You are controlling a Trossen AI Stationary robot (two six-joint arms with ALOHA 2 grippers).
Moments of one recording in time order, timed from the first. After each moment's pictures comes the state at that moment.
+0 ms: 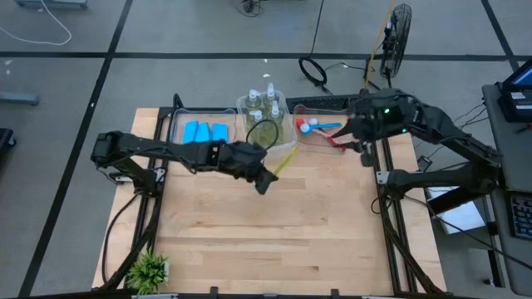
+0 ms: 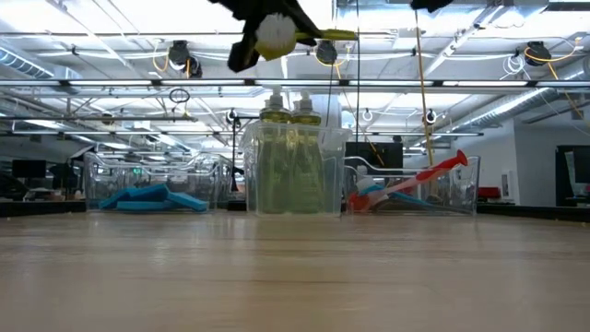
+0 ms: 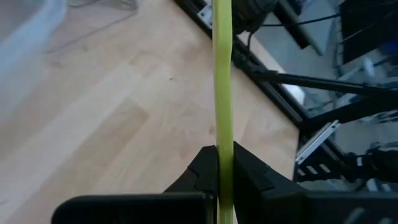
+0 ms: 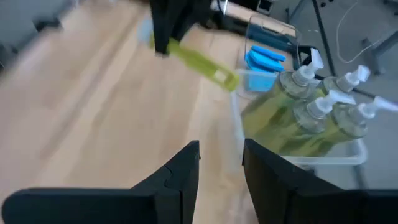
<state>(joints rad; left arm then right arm) -0.02 1.56 1.28 -0.28 0.02 -0.77 -0.38 1.00 1.31 -0.93 -0.33 -0.52</state>
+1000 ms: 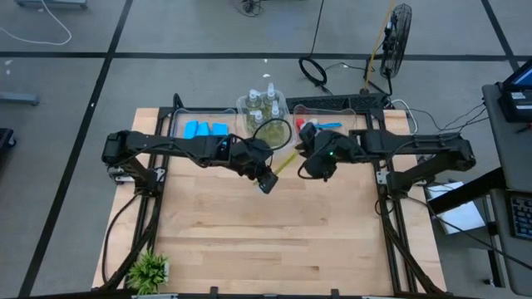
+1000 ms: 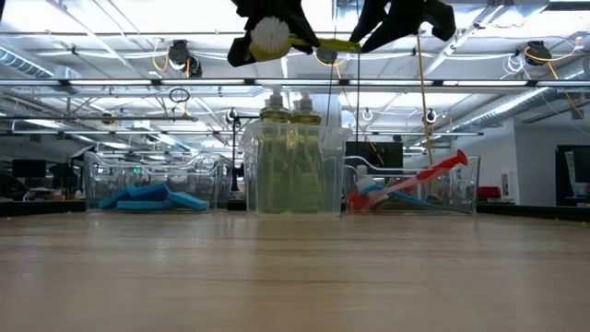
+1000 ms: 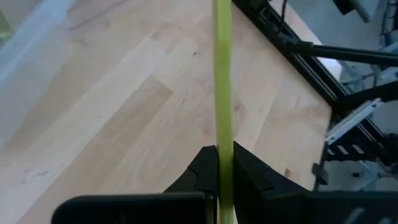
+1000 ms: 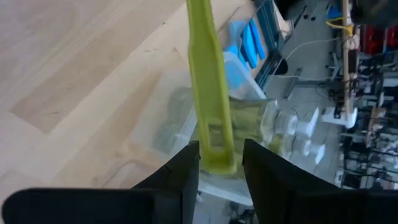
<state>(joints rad) 0.00 1.65 1.46 -0.55 0.04 -0.73 0.01 1.33 1.31 -0.73 0.34 -1.04</state>
